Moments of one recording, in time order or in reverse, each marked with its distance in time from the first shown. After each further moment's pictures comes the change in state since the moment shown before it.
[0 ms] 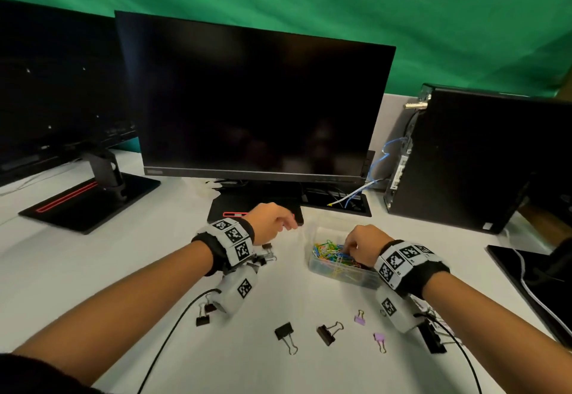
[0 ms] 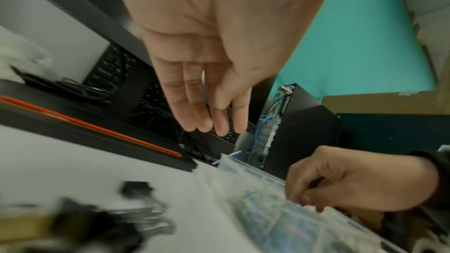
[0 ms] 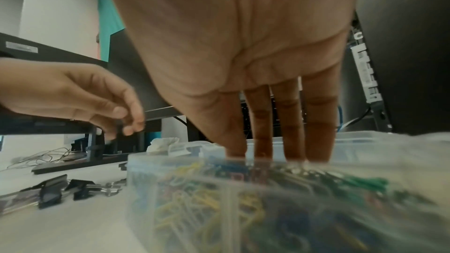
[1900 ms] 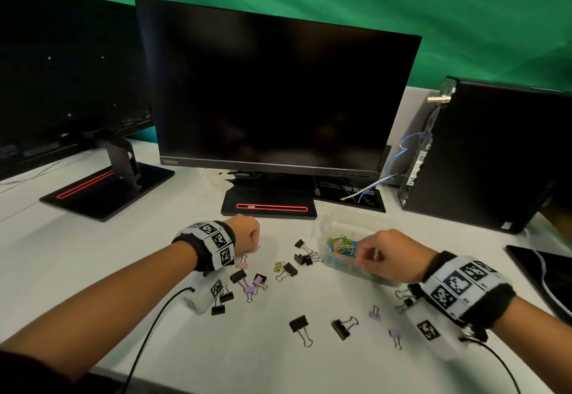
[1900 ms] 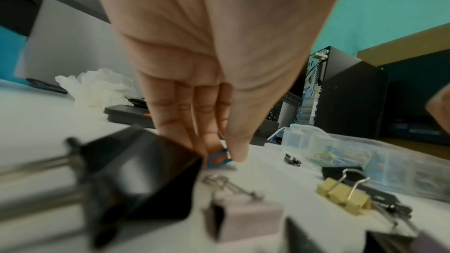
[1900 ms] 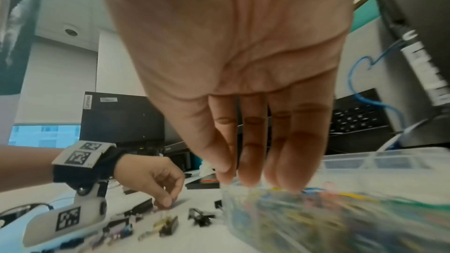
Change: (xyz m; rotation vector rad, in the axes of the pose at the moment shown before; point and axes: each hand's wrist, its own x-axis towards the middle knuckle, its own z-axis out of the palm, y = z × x) left_hand -0.027 -0.065 0.002 0.329 -0.162 -0.251; right_hand -0.051 -0.010 -0.014 0.027 0.020 -0.372
